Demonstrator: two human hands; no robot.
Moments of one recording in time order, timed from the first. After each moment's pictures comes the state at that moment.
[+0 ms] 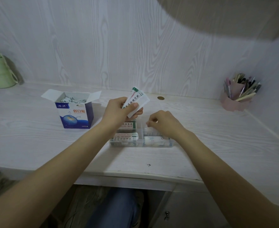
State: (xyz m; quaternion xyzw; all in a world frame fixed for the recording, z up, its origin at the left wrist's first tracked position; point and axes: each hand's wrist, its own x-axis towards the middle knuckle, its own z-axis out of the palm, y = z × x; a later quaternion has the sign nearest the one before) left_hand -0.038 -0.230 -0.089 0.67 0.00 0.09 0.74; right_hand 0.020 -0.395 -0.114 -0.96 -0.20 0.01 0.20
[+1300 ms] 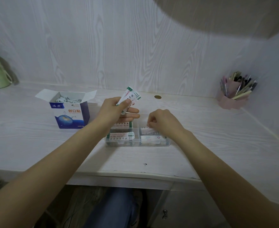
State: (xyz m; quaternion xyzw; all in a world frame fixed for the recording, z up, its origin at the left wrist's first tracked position) left_hand -0.034 -0.227 -0.089 0.68 0.03 0.04 0.74; right_hand 0.011 -0.396 -0.102 -0.97 -0.19 0.01 0.17
